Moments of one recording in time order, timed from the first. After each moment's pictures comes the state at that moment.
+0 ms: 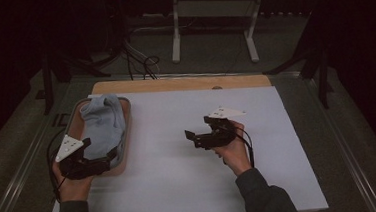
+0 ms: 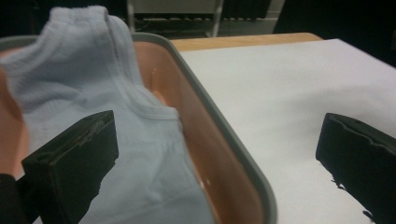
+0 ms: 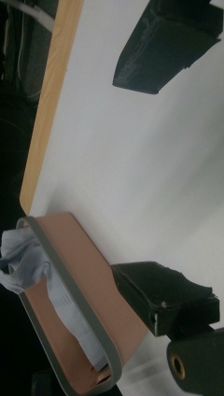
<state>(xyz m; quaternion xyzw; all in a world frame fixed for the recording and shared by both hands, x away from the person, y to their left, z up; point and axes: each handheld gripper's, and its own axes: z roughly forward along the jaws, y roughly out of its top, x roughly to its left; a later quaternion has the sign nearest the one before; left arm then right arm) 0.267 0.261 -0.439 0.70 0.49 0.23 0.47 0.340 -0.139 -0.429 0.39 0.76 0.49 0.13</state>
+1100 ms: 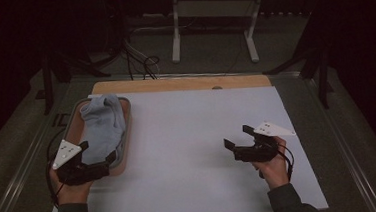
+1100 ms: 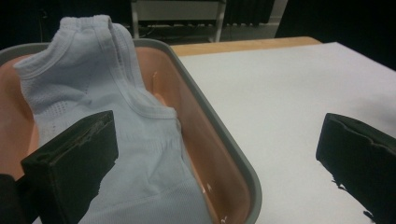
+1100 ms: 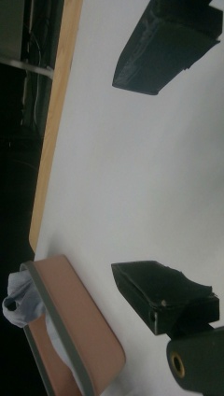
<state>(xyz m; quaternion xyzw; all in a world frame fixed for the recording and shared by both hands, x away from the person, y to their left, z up) 0.251 0.260 -0.433 0.69 0.49 0.25 0.48 0.291 -0.238 -0.437 0.42 0.73 0.50 0.19</state>
